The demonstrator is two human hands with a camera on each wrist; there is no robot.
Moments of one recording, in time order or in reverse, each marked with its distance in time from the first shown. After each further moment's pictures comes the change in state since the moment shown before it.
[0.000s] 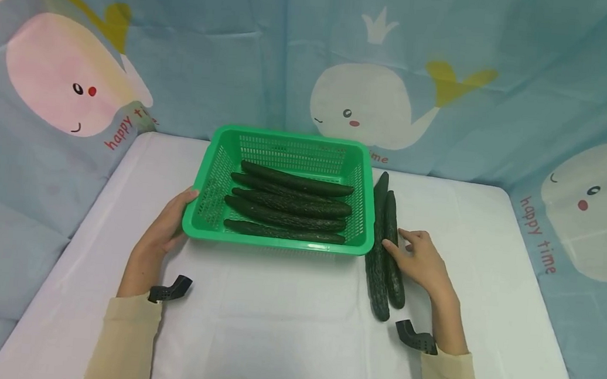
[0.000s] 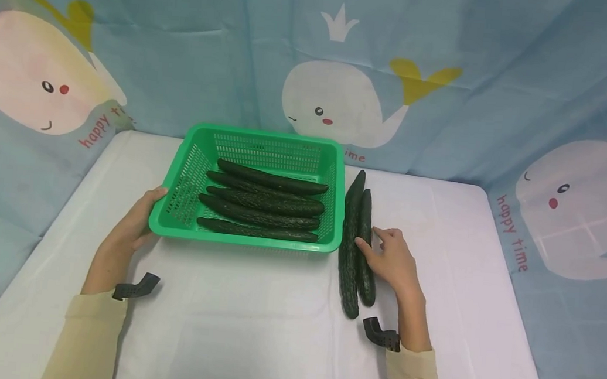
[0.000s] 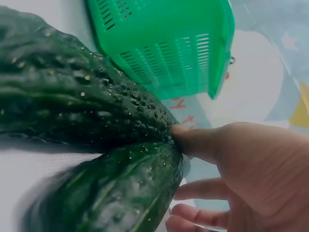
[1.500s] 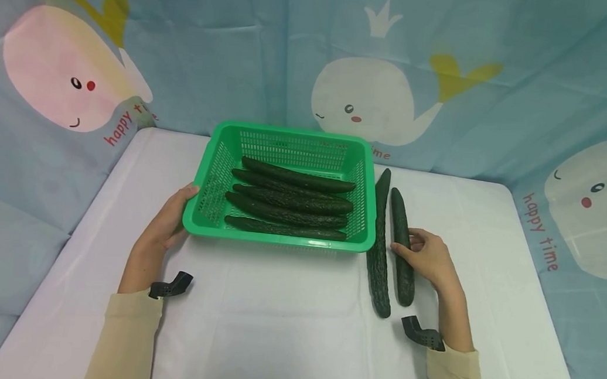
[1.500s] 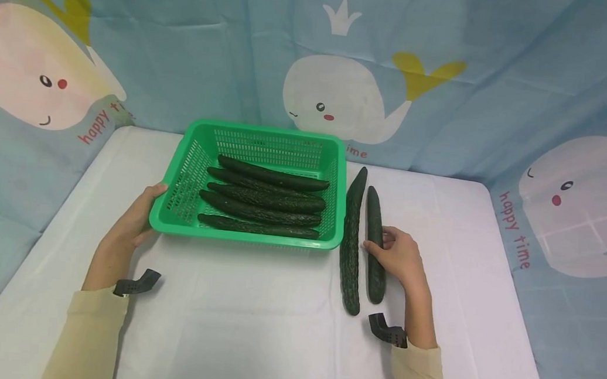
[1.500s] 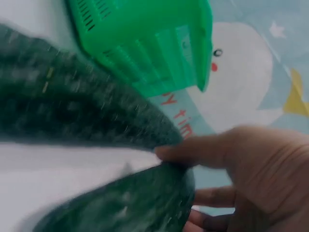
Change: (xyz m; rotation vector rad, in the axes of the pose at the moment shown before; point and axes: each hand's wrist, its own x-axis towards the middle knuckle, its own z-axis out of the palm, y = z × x) left_hand 0.000 -0.001 -0.001 -0.028 -0.023 0.008; right_hand 0.001 0.007 -0.010 0.127 0.000 0.078
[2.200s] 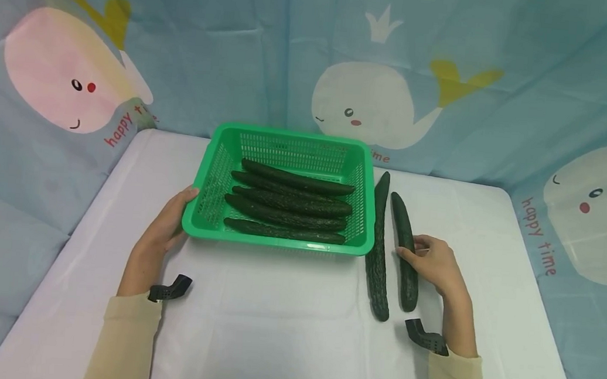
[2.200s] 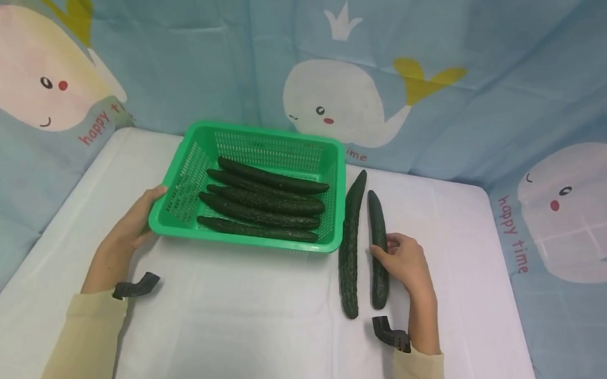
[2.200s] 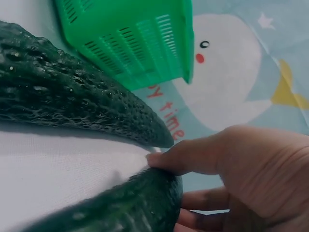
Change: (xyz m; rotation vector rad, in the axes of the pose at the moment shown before) left_hand 0.001 0.001 0.001 -0.036 0.002 -0.005; right_hand -0.001 0.009 -0.008 -0.029 -0.020 0.022
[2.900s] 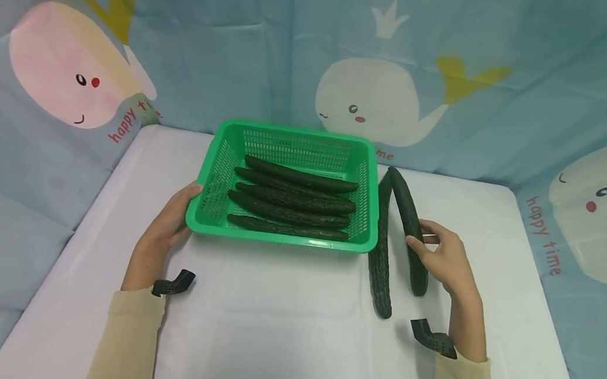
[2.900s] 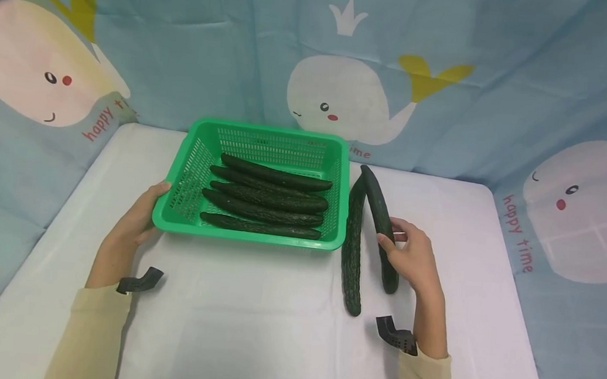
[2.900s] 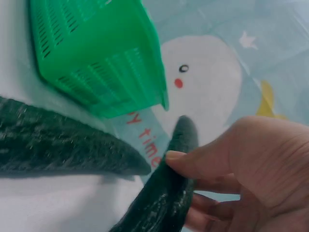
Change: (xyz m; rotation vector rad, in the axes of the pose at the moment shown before) left_hand 0.000 -0.002 0.000 0.028 -0.003 0.005; right_hand -0.014 -0.019 -0.013 0.086 0.125 -0.169
